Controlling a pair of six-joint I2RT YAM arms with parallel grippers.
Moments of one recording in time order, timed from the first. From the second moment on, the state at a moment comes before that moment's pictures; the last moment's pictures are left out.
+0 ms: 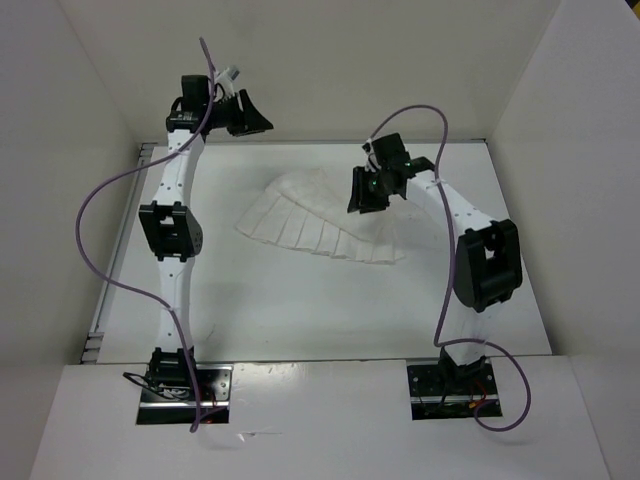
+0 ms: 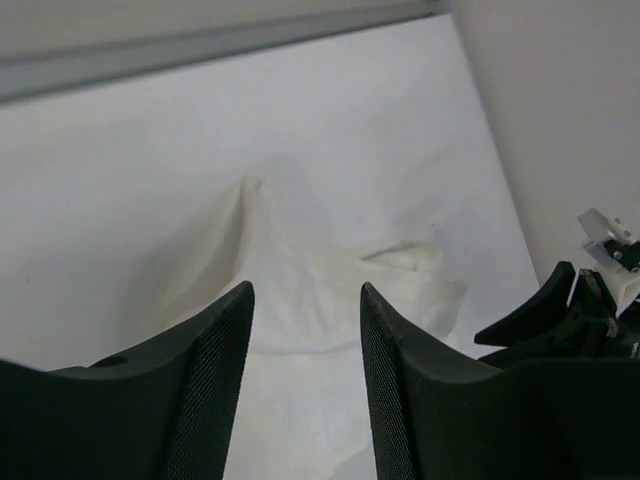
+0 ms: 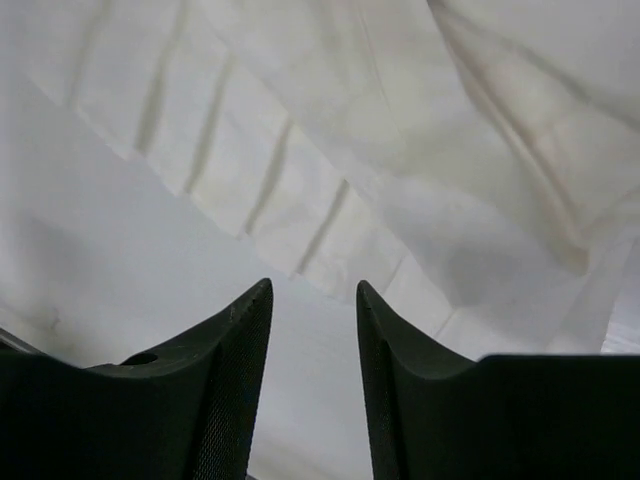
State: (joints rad) left arm -0.01 2.53 2.63 -0.69 0.80 -0.36; right arm 0.35 1.85 1.50 -0.67 -0.25 0.33
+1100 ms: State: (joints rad) left arm -0.16 2.91 2.84 -0.60 0.85 -0.24; right arm 0.27 1.76 1.64 -0.79 -0.24 0.29
